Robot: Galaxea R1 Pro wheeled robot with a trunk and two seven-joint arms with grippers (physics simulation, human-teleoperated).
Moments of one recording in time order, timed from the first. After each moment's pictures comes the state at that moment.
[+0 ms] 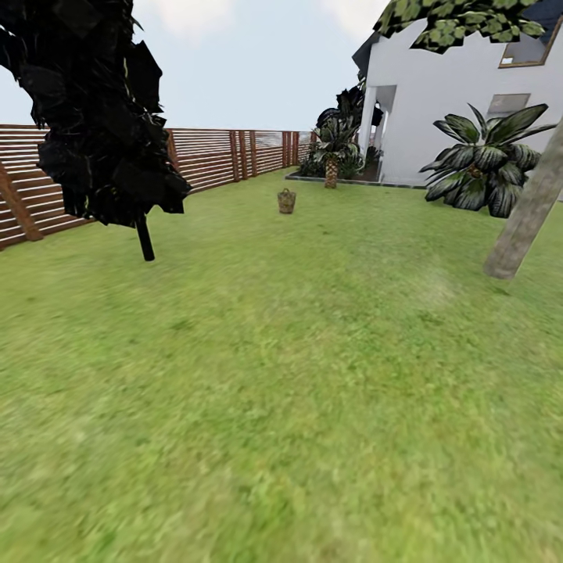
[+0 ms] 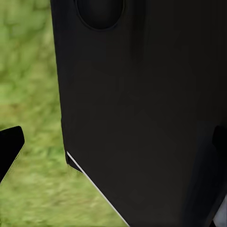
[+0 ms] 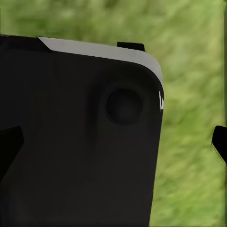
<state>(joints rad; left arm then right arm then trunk) 0.02 0.00 0.01 -0.12 0.01 0.00 -0.01 -0.06 0.00 0.02 -0.07 0.05 -0.18 -0.01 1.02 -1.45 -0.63</state>
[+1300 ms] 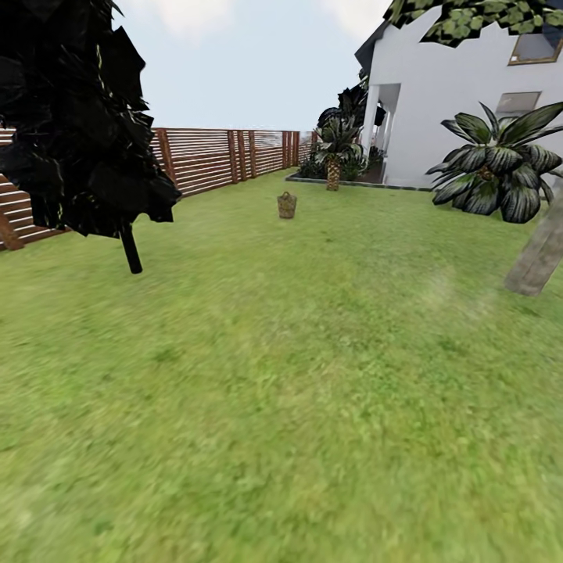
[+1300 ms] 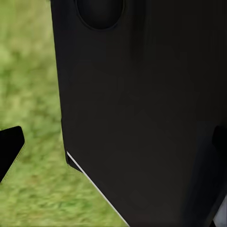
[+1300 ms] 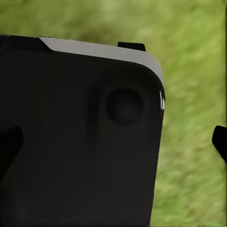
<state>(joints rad) 0.02 0.00 0.01 -0.12 0.01 0.00 -0.01 -0.06 0.00 0.02 -0.07 0.05 -0.18 -0.01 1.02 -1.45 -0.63</state>
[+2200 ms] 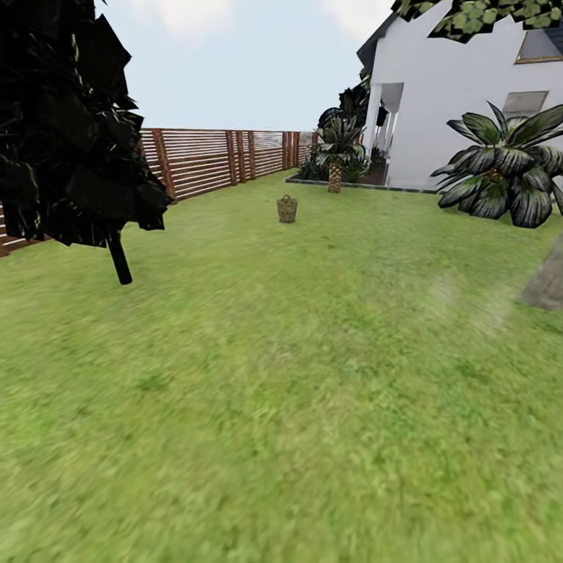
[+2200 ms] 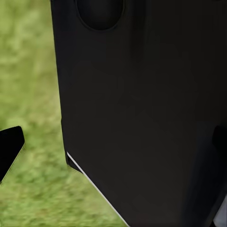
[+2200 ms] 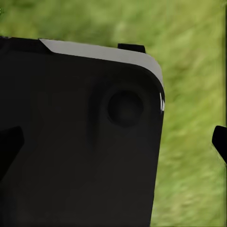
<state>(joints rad) 0.02 0.00 0.01 -0.12 0.01 0.00 -0.01 -0.06 0.00 0.02 -0.07 0.05 -0.18 -0.01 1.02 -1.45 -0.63</state>
